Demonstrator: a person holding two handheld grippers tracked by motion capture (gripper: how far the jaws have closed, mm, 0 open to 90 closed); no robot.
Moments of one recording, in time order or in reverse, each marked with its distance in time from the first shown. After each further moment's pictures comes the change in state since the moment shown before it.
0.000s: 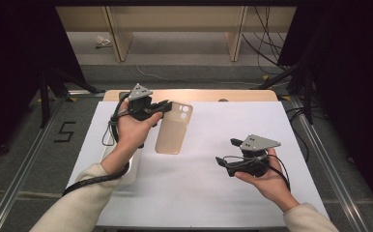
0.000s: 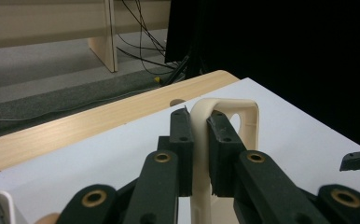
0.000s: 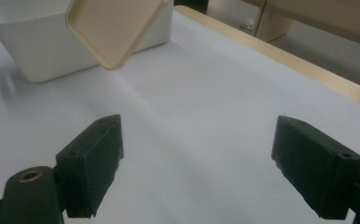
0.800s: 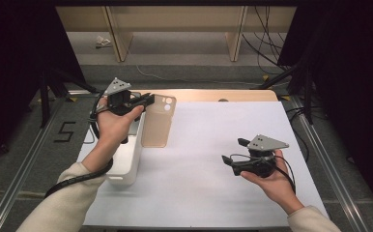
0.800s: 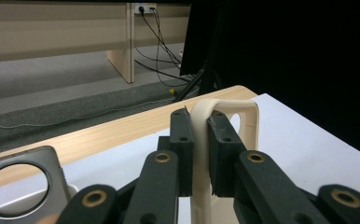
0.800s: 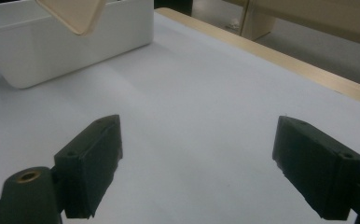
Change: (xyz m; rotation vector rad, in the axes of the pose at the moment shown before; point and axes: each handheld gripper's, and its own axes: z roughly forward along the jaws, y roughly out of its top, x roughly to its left) left arm 0.031 0.010 -0.031 -0.049 0.051 -0.016; right arm -0.007 -0.007 -0.011 -0.014 -0.052 0.050
